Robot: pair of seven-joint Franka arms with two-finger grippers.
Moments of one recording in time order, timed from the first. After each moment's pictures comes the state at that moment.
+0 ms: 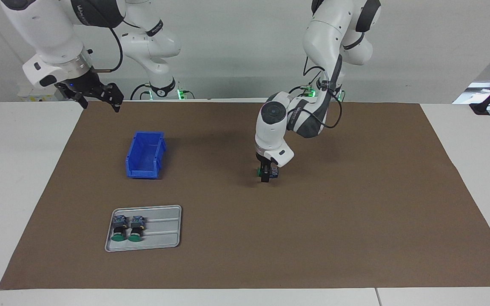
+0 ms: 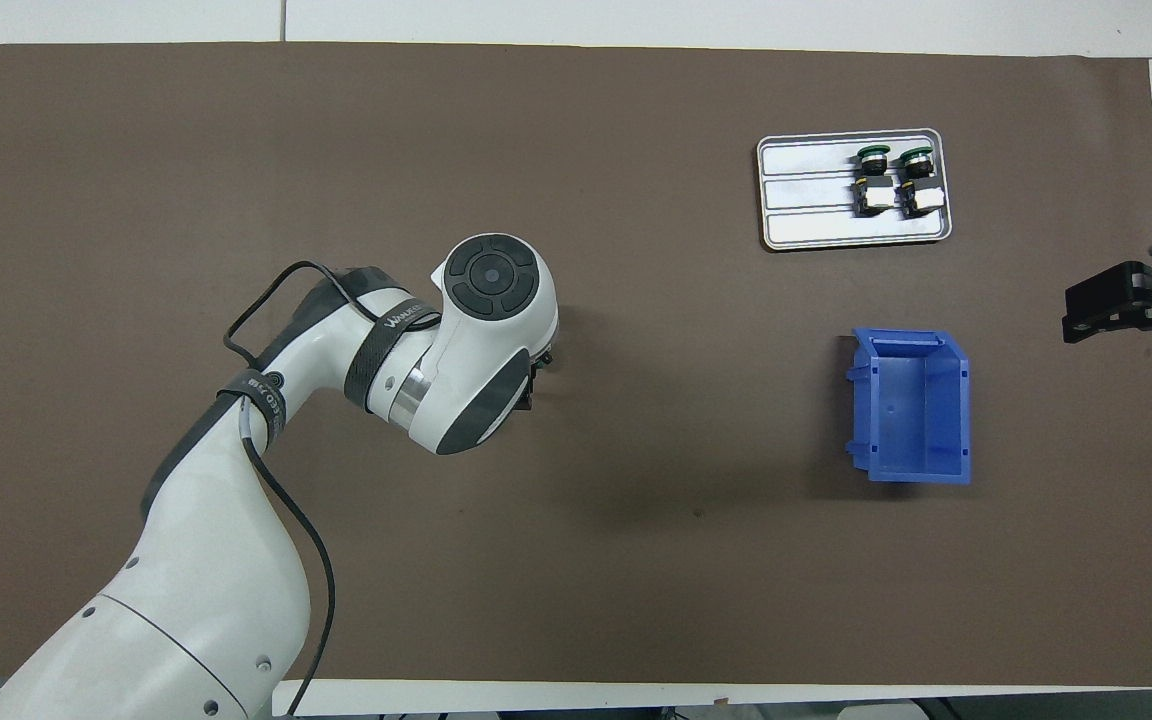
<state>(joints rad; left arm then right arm) -0.69 0.43 -0.04 -1.80 -0.03 2.20 -2.12 0.03 -0.05 -0.05 -1.63 -0.06 1.42 0.10</state>
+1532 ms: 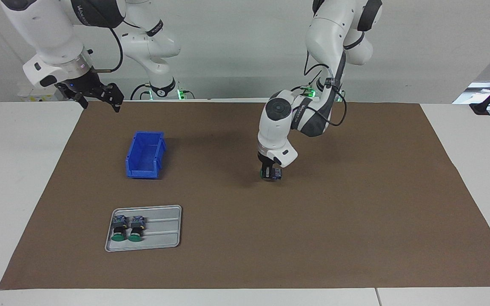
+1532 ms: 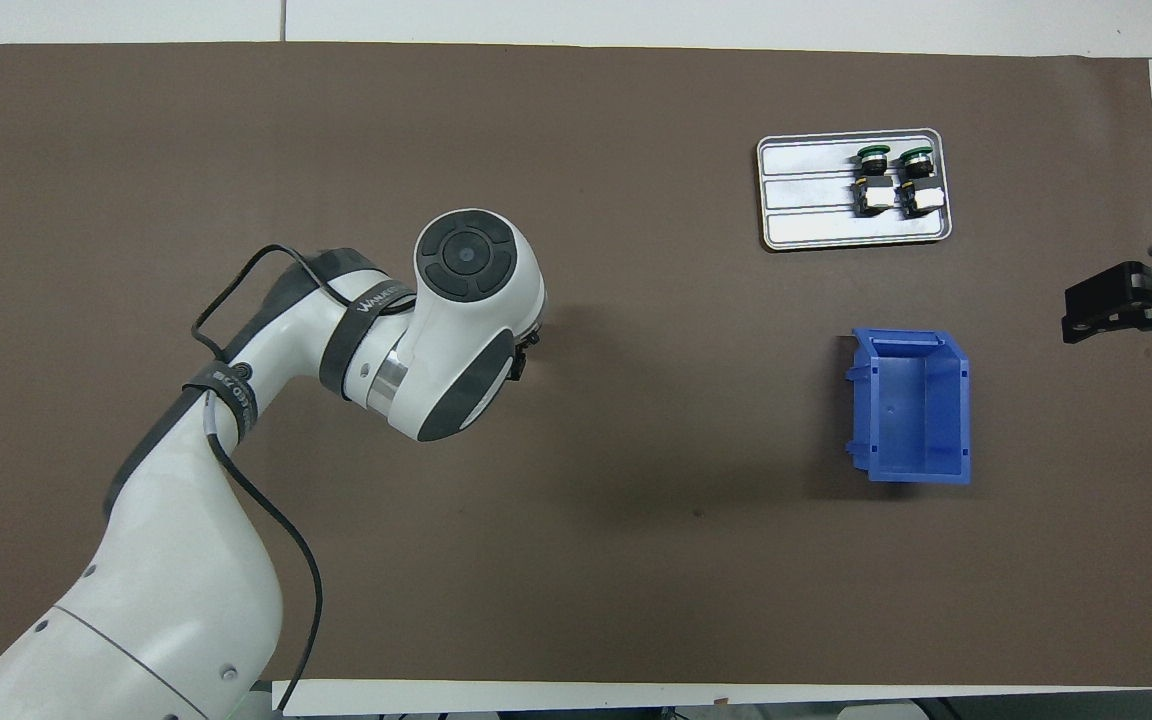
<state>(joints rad) -0.65 0.37 -0.03 -1.77 -0.03 2.19 -2.06 0.03 -0.05 -0.05 -1.63 -0.06 1.42 0.10</state>
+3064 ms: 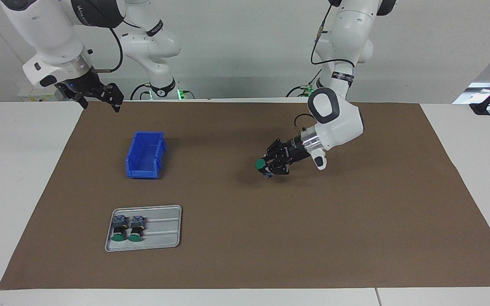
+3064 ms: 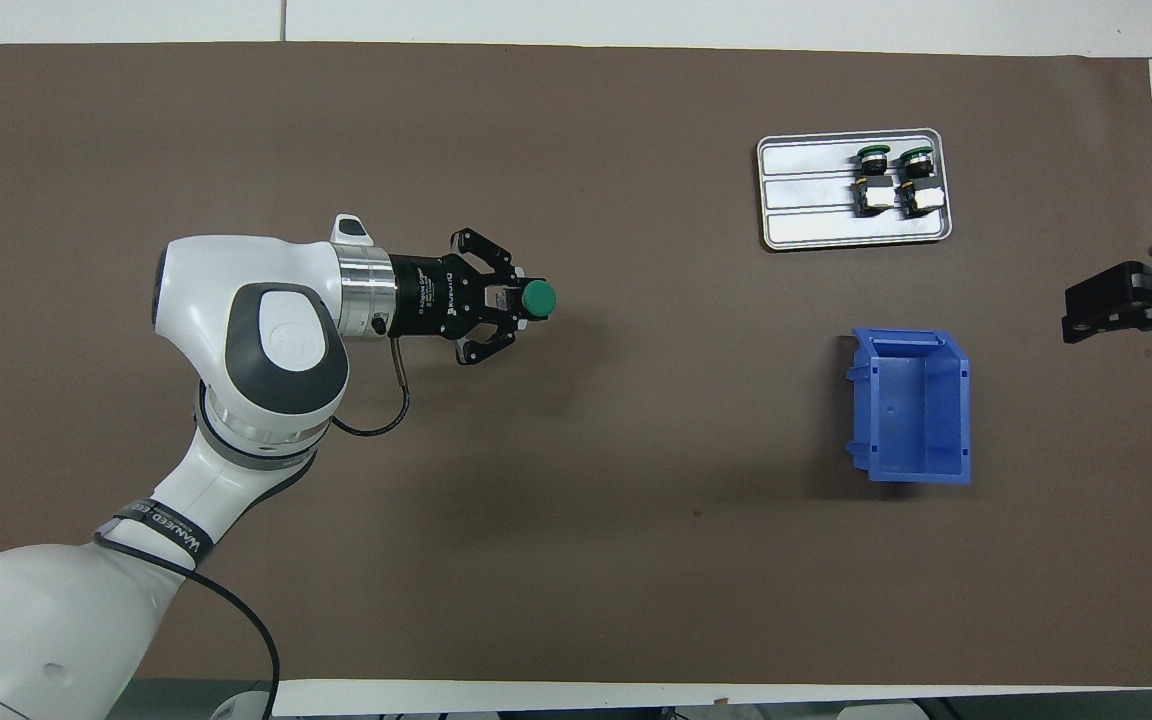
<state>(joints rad) -0.50 0.25 -0.03 -2.03 -1.35 2.32 -1.03 0.03 -0.05 -0.05 -1.63 -0.06 1.42 0.10</state>
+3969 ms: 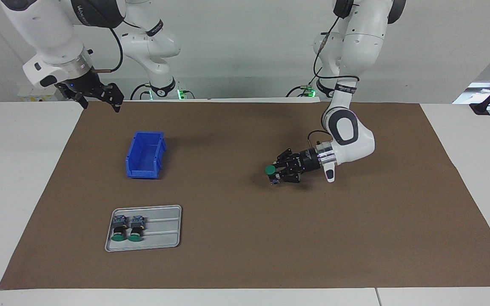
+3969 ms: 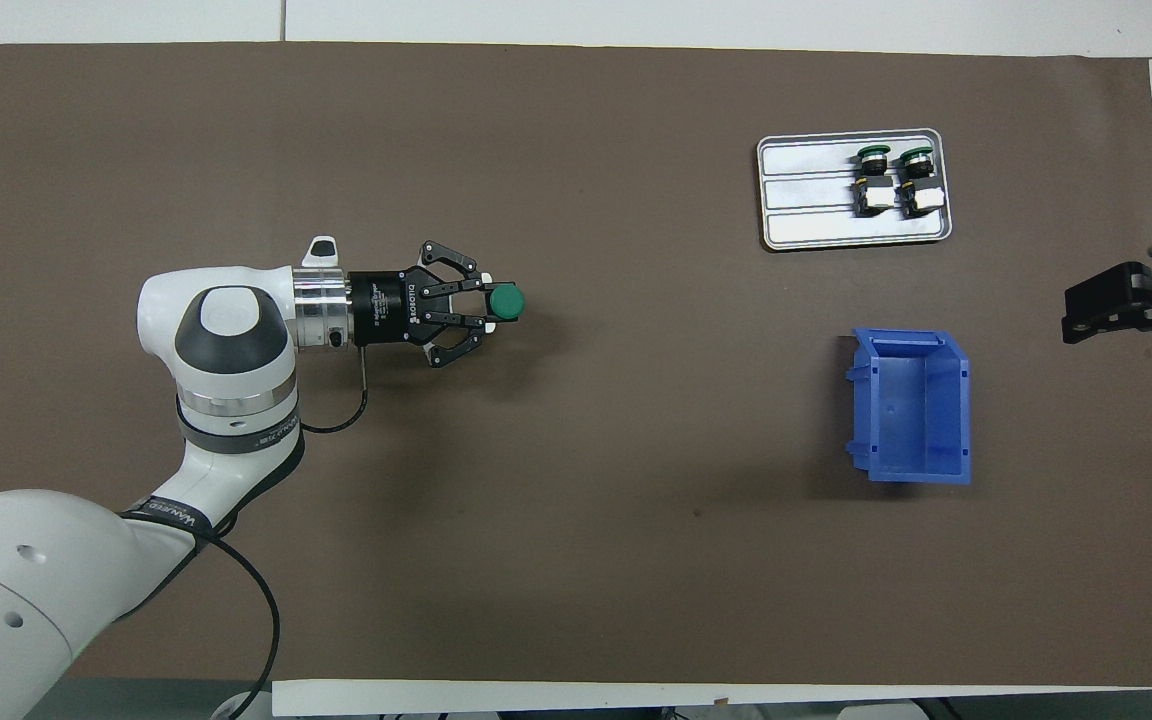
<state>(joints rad) -0.36 0.33 -0.03 -2.09 -1.60 2.10 -0.66 0.03 -0.05 -0.05 -1.63 -0.06 1.42 0.10</state>
